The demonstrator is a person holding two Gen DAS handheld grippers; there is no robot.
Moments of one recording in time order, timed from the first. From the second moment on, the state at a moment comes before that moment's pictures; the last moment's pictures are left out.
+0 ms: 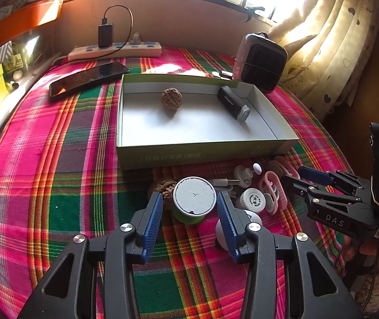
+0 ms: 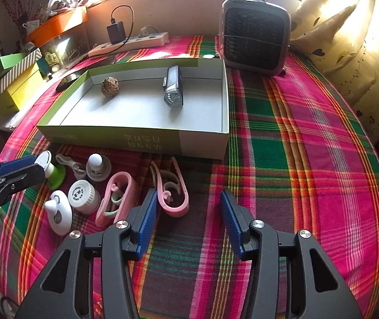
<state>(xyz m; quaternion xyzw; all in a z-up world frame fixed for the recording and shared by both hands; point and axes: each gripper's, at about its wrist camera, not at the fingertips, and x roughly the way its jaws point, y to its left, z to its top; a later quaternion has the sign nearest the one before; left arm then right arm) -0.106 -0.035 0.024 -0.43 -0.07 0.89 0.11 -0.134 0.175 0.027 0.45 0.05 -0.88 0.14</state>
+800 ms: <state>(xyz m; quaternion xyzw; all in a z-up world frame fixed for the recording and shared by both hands) -0.113 -0.031 0.024 -0.43 -0.04 0.90 0.06 -0.137 0.172 0.027 0.44 0.06 -0.89 0.14</state>
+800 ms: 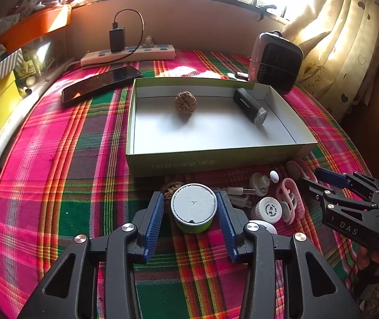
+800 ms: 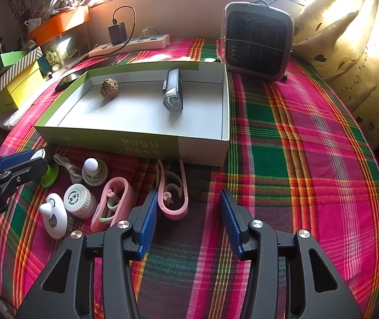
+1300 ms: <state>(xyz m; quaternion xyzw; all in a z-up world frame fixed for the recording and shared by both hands) -0.105 -0.037 0.026 -0.43 -0.05 0.90 0.07 -0.131 0.176 0.029 0.43 0.04 -0.89 0.15</state>
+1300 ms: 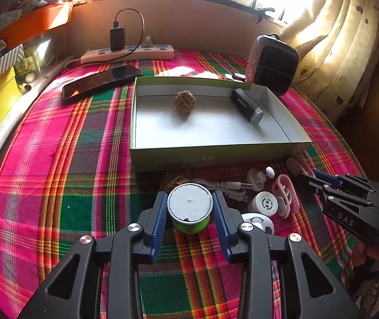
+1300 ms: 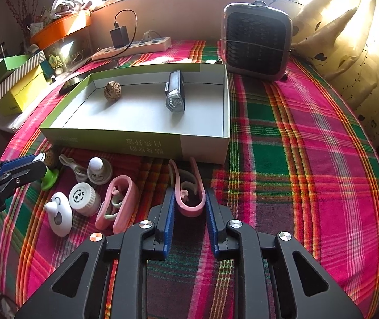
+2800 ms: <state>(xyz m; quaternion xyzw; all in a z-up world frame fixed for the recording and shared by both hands) -0.097 -0.047 0.013 -0.44 -0.05 0.89 0.09 -0.117 0.179 0.026 0.43 0.06 -0.89 0.15</state>
